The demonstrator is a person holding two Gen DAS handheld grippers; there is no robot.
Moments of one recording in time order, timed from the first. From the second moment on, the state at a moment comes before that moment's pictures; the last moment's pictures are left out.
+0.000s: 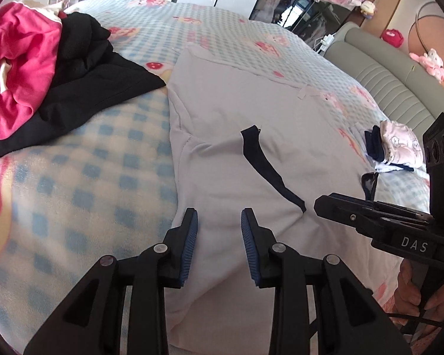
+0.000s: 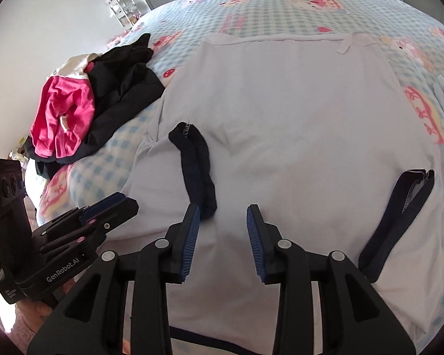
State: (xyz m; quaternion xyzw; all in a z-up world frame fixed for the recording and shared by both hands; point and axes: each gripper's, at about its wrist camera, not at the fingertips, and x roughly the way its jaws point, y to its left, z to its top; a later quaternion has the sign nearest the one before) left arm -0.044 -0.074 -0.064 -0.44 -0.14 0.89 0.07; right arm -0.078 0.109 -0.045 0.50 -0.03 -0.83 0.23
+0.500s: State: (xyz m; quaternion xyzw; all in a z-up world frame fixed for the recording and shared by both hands) left arm -0.025 -0.096 -0.054 -0.41 -0.19 0.89 0.07; right arm -0.072 0.122 -0.037 0.49 -0.03 -0.85 0.18
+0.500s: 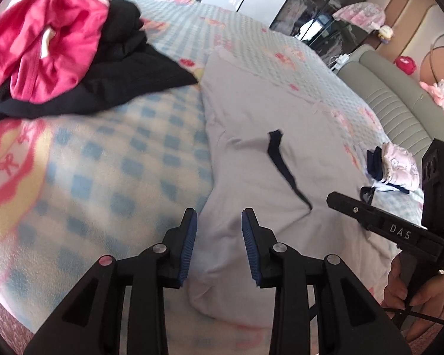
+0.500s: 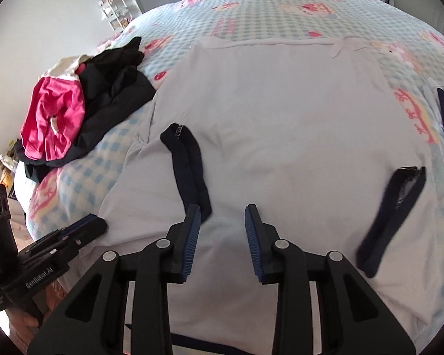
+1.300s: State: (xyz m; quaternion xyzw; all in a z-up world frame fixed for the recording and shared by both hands) left arm -0.073 -0.057 -0.087 -0.46 -0.13 0.87 0.10; right arm -0.075 0.074 -0.068 0.51 0.14 -0.80 0.27
